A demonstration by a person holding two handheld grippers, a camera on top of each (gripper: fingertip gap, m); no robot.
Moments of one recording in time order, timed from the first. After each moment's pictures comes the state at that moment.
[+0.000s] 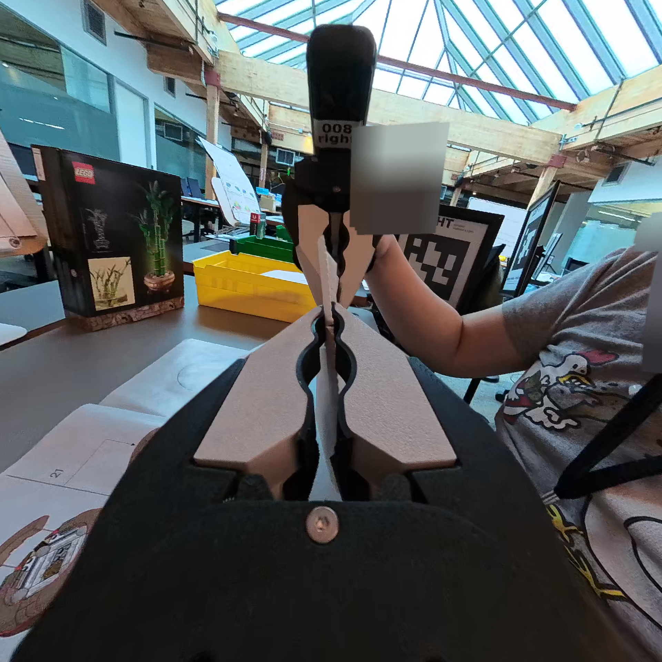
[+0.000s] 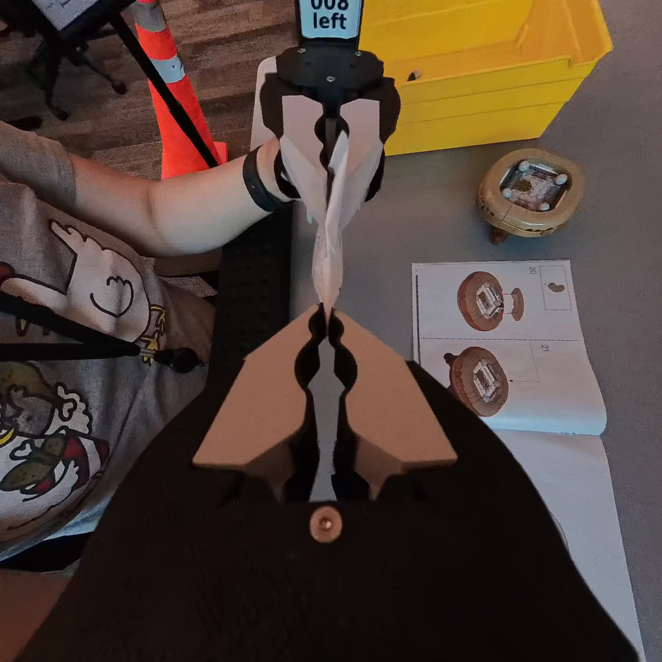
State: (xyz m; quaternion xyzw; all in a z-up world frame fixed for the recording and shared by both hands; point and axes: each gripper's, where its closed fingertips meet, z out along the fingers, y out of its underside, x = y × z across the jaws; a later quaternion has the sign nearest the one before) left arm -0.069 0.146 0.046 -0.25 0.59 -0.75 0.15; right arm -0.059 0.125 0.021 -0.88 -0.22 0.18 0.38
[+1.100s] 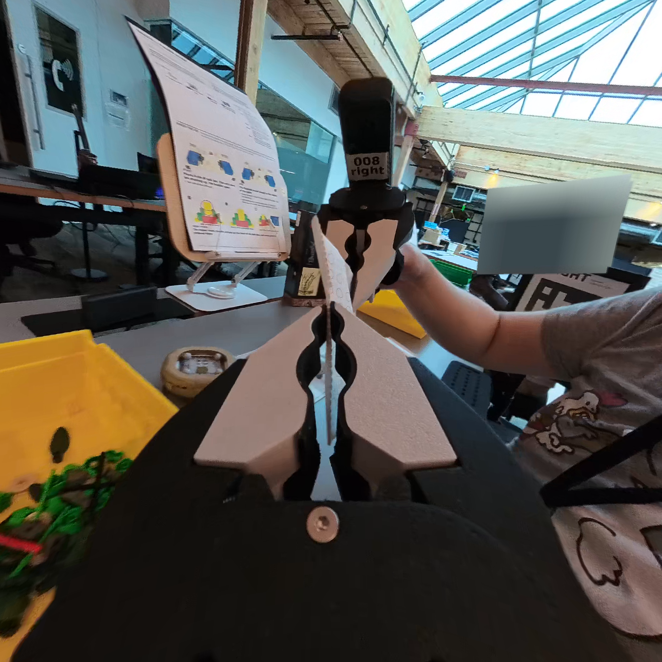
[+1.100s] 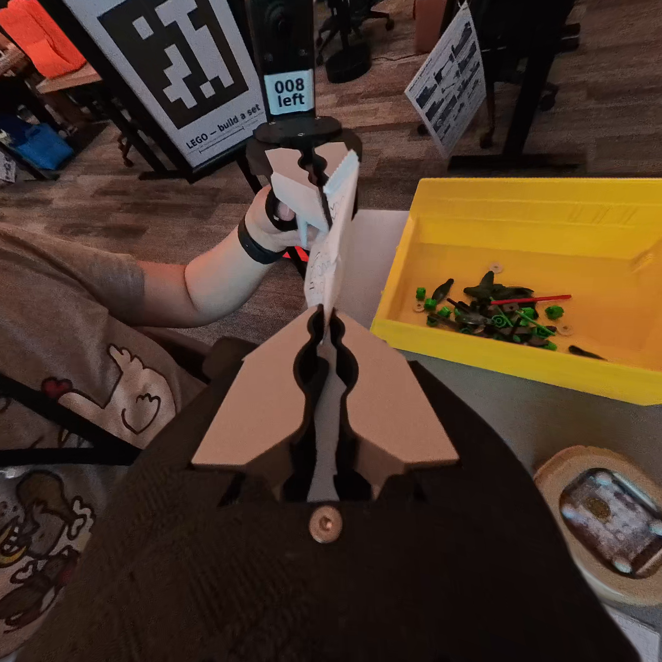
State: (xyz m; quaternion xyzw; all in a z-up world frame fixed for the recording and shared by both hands) left arm -0.202 0.331 0.082 -0.42 0.49 -0.68 0.33; right arm -0.183 0.307 0.064 -0.80 -0.31 0.32 0.40
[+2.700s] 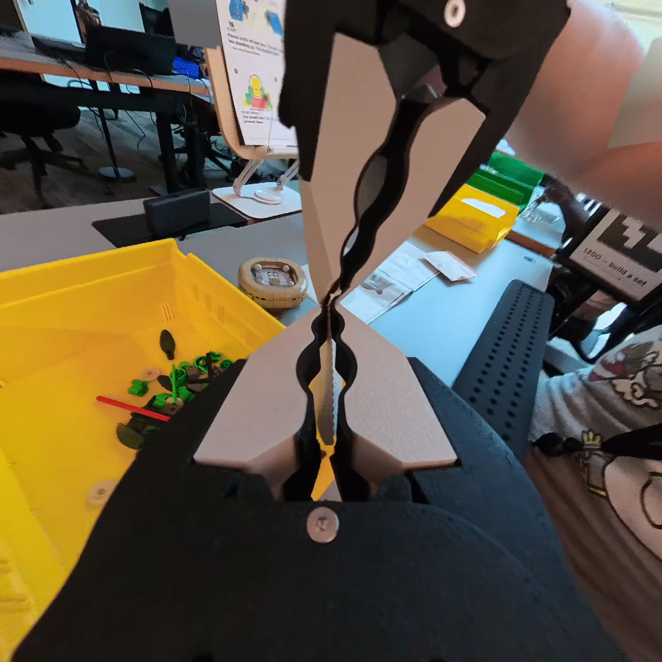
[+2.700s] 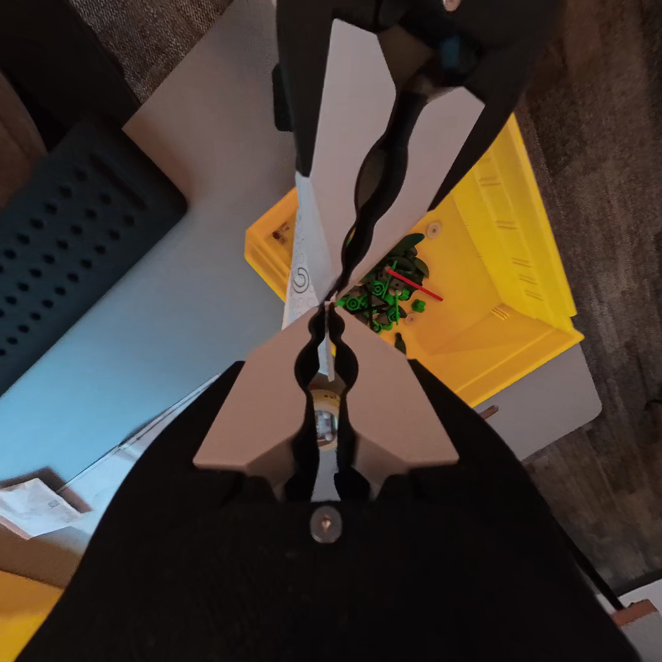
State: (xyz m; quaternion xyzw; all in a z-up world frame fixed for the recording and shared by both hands) left arm -0.193 0.397 0.022 -0.50 0.58 -0.57 0.29; right arm -0.202 0.404 0.014 -0.74 -0.67 -0.01 0.09
